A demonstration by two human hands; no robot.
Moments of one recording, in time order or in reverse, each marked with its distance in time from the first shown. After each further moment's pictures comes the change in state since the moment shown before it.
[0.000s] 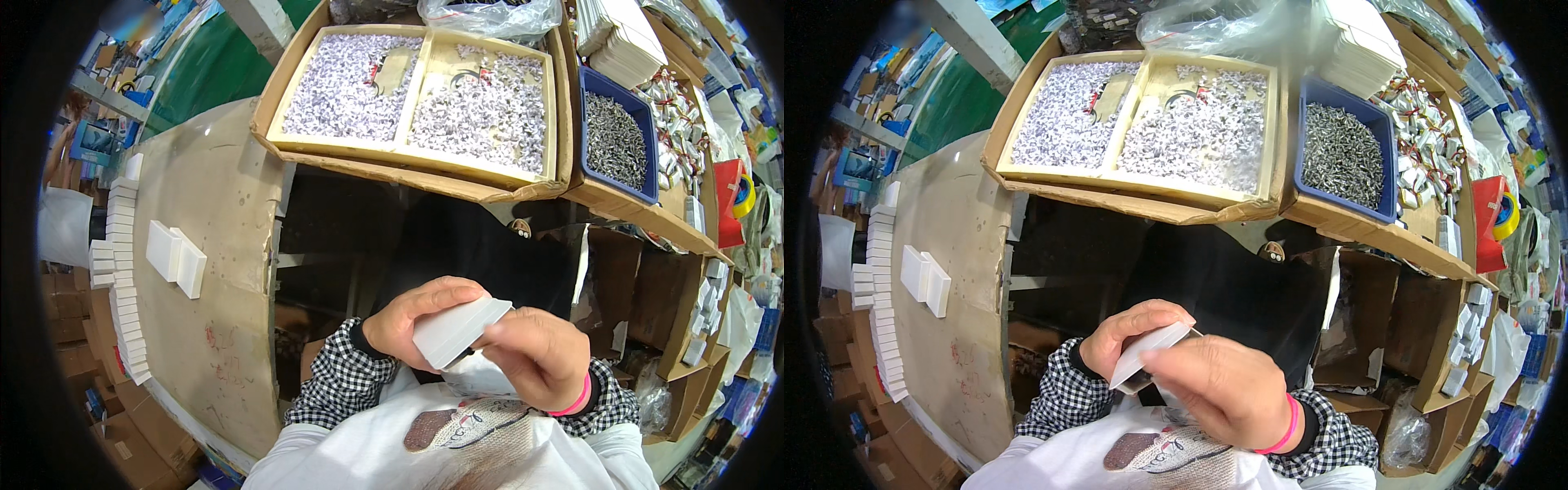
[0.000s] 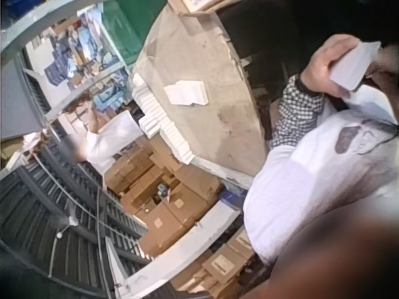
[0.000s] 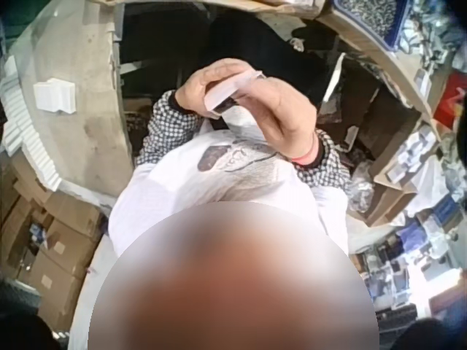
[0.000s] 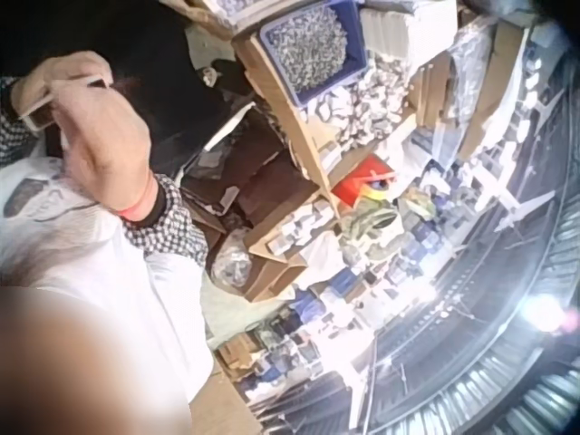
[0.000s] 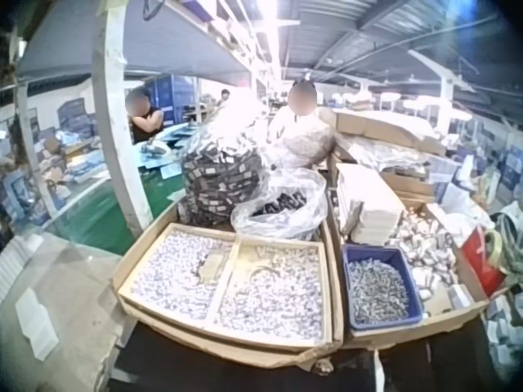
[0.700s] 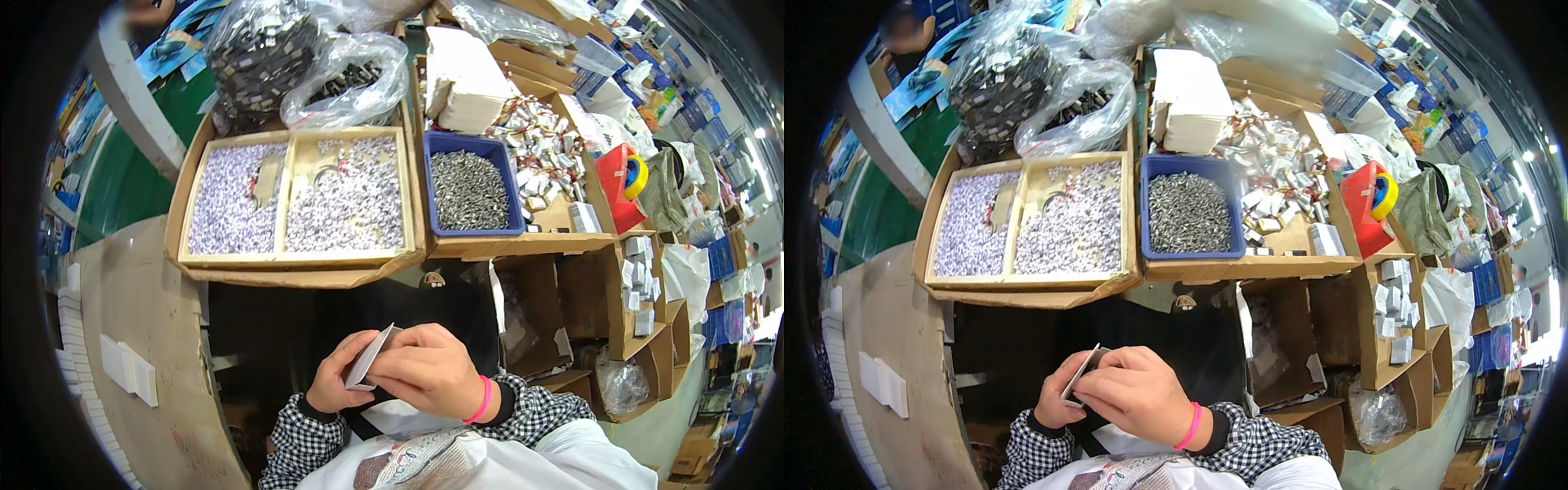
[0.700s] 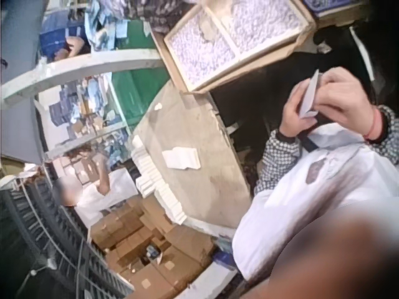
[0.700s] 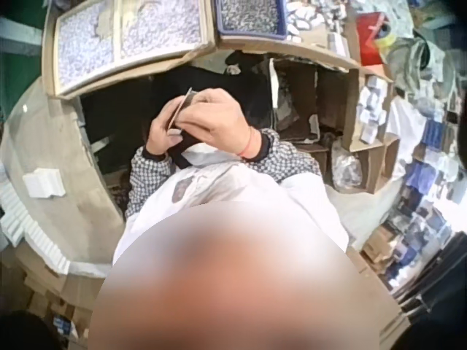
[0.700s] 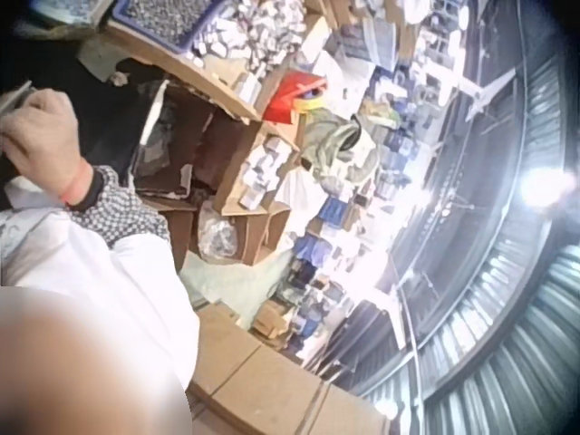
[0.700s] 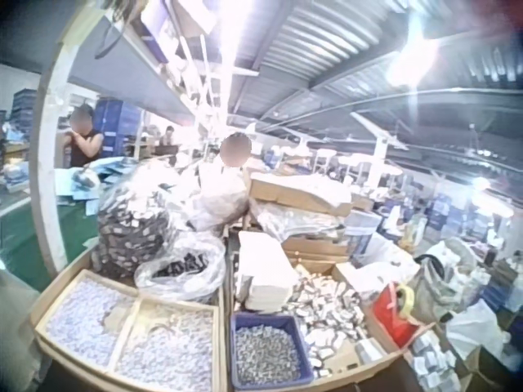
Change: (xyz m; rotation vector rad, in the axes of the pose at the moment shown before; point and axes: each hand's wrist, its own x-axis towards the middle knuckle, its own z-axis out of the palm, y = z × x) left_hand 0.007 -0.017 0.003 -0.092 0.138 -0.251; right_hand 0.004 0.028 -0.010 -0.503 0.104 -0.192
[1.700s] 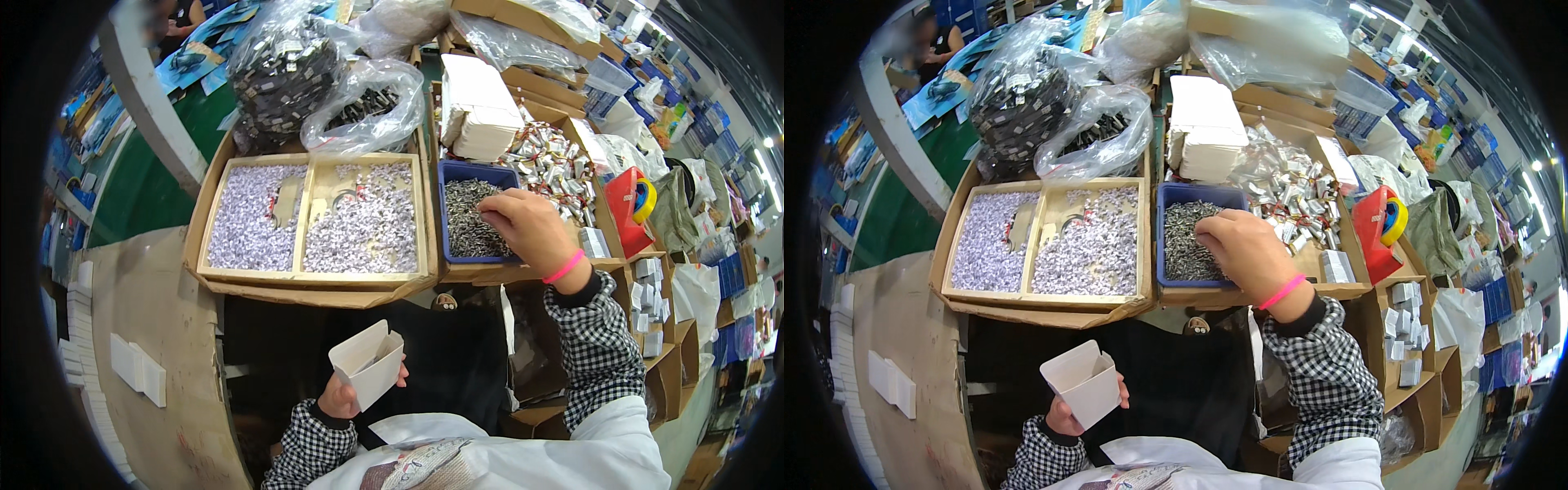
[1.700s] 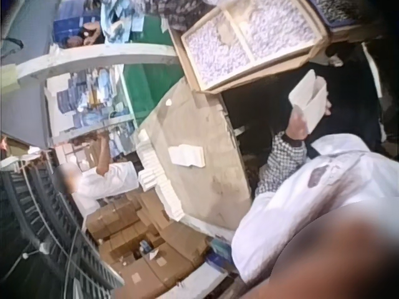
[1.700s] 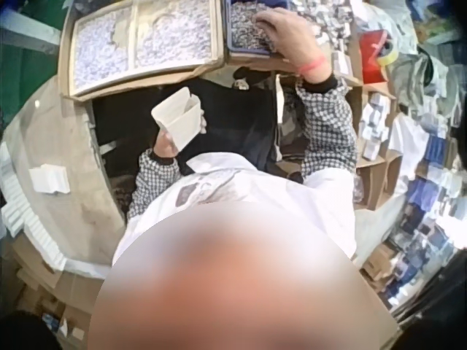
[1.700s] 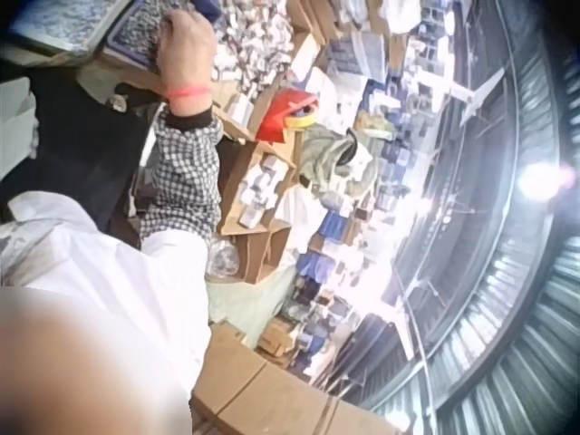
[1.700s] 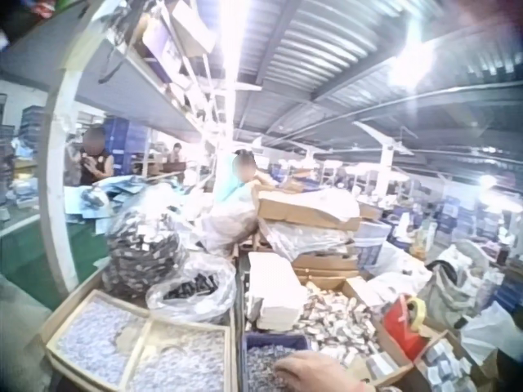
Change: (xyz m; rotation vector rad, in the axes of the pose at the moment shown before) left_hand 0.012 -0.001 0.014 -0.758 0.055 -0.124; right_hand 0.095 0.106 -0.120 -0.596 -0.097 0.061
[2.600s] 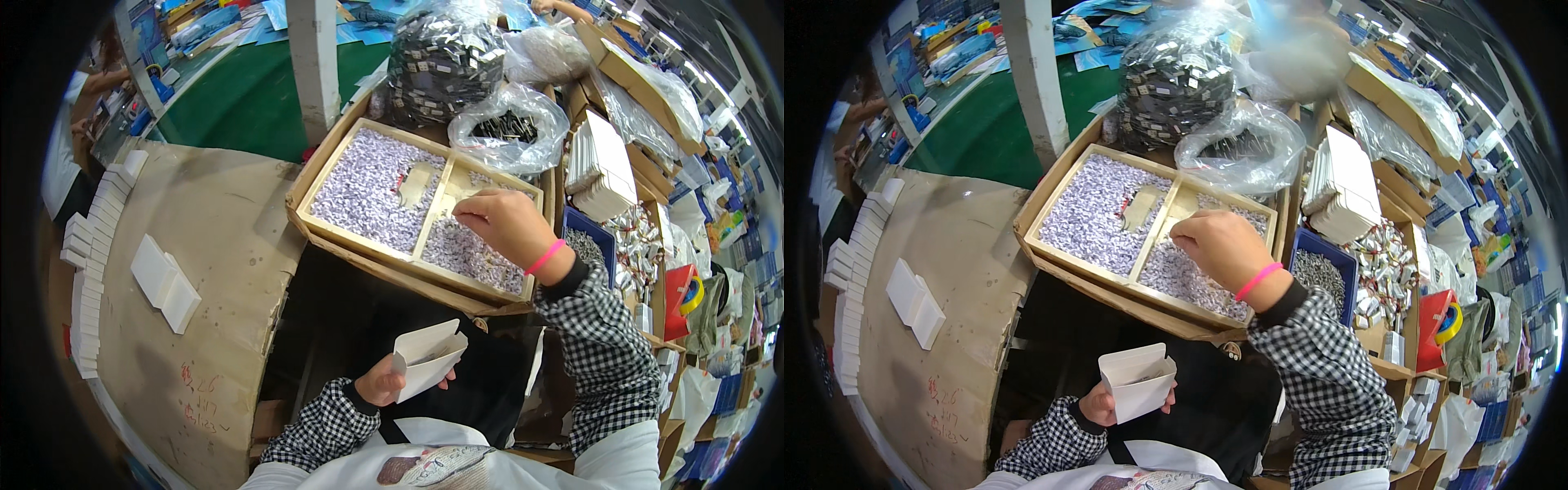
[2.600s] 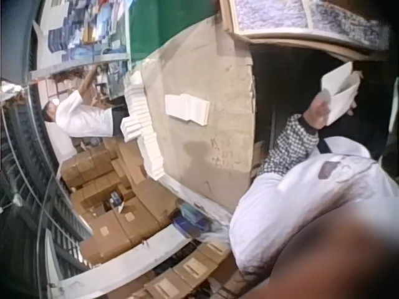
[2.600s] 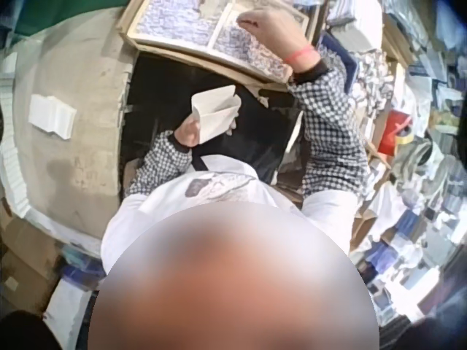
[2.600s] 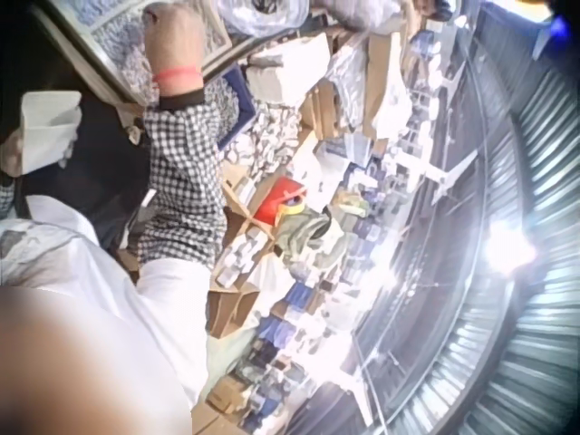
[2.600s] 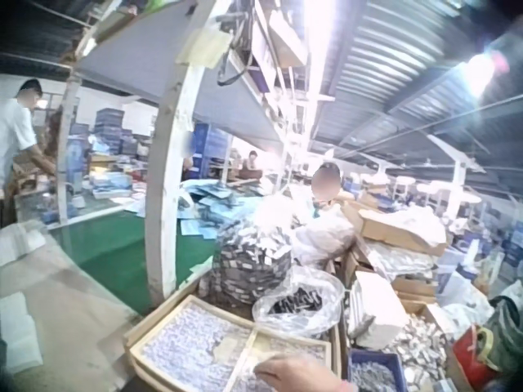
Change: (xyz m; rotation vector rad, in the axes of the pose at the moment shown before) left_hand -0.015 0.013 -0.018 -0.131 -0.019 0.105; right_hand 0.112 -0.100 0.088 0.219 -0.240 -0.381
